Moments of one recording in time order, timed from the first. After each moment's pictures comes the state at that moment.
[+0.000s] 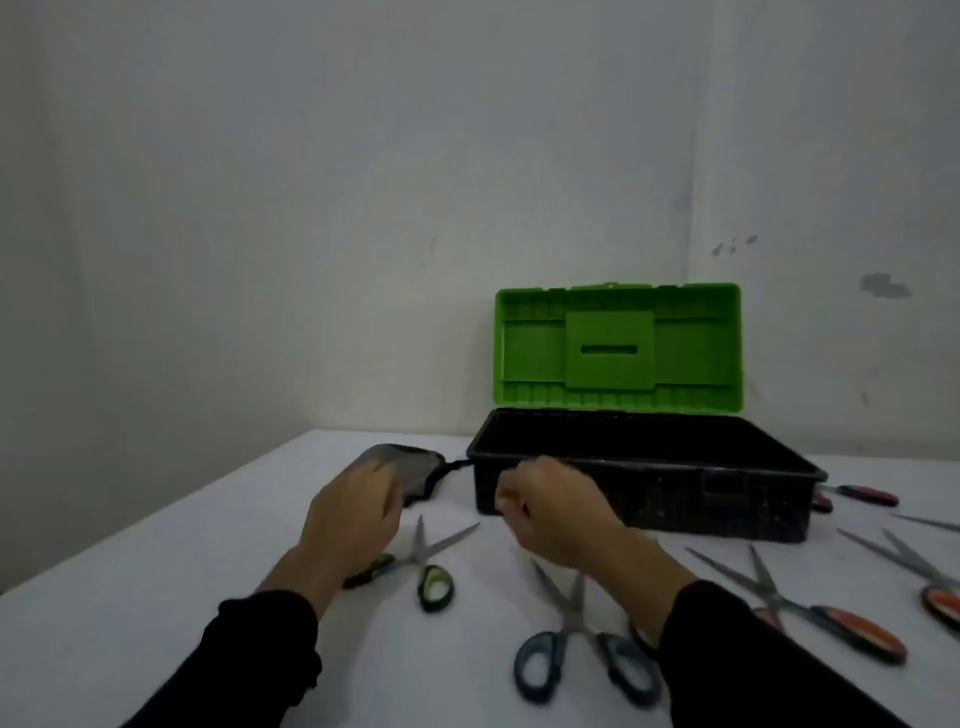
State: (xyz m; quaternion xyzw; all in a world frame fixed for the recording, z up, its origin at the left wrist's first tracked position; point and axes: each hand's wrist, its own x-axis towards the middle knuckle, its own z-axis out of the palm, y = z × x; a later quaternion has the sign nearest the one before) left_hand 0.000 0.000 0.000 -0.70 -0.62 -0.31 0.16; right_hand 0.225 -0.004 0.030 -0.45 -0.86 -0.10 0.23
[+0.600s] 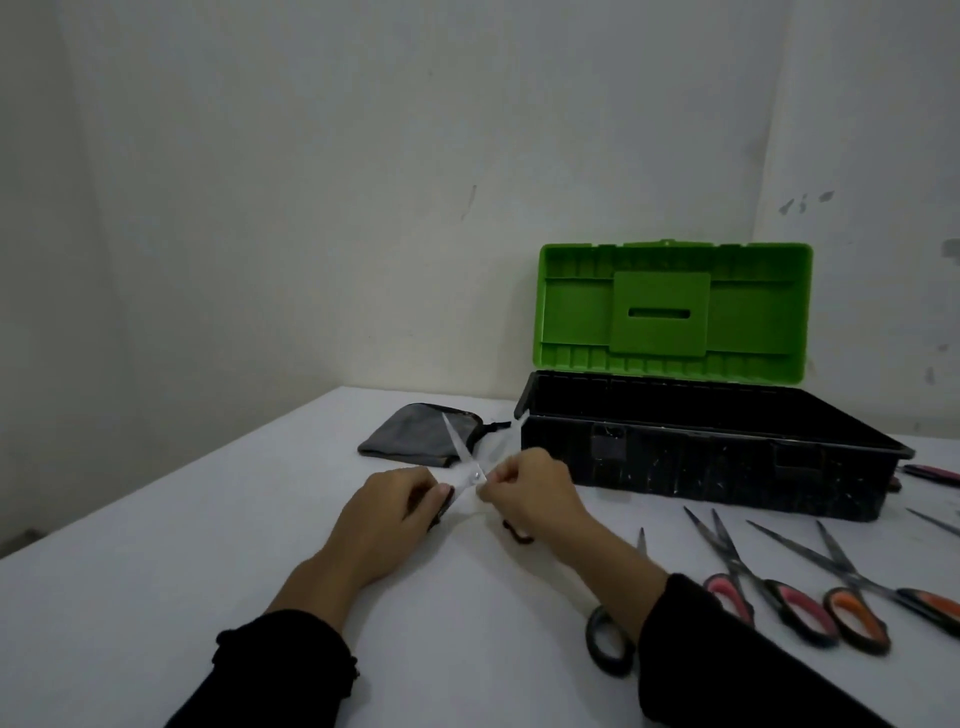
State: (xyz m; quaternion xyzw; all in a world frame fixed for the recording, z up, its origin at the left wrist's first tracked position) left_hand -0.021 -0.017 -0.029 -0.73 -0.58 -0.38 -0.02; right_hand 0.146 0.005 0.000 -0.56 -0.70 0.26 0.35
